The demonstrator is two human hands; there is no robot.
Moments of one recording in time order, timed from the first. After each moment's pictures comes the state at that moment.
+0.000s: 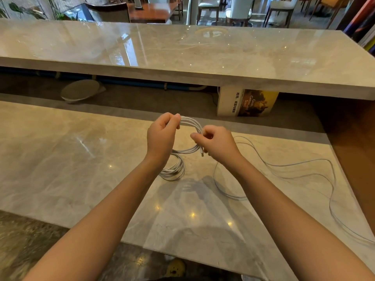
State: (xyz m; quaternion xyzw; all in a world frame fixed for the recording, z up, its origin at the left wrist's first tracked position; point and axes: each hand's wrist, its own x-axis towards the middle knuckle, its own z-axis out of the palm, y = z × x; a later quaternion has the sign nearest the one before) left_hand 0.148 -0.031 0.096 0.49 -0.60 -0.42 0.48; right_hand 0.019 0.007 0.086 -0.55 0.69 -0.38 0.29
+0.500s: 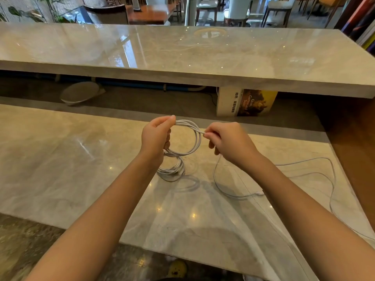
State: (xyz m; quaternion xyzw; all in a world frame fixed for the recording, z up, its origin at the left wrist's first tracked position) left_hand 0.160 -0.044 0.093 0.52 -0.48 -0.55 0.44; right_hand -0.001 0.023 0.111 -0.65 0.71 -0.23 0.15
